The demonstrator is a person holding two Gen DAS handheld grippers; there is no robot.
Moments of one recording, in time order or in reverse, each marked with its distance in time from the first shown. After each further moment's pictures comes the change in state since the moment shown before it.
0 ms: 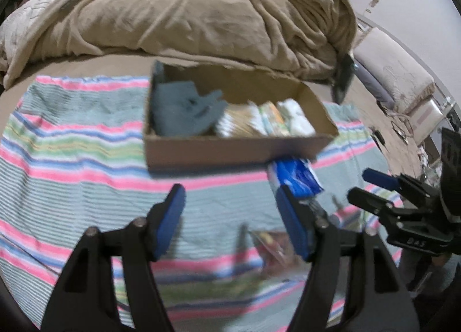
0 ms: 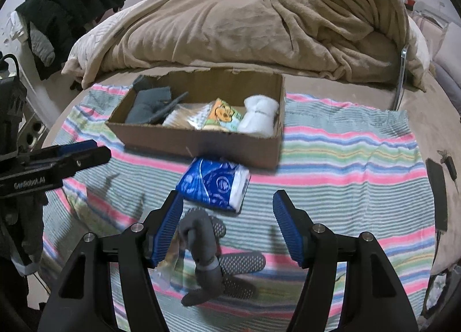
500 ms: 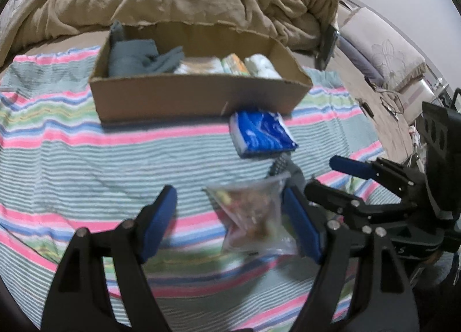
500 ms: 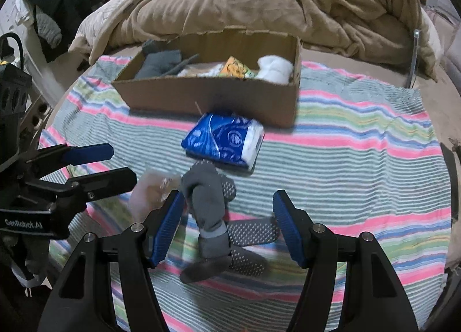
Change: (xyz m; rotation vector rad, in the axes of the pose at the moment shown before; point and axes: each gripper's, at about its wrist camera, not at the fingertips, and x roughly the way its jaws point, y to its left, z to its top) left arm 0.019 -0.037 -0.040 0.032 0.091 -0.046; right arm 0.018 0.006 -0.033 -0.006 0.086 0.041
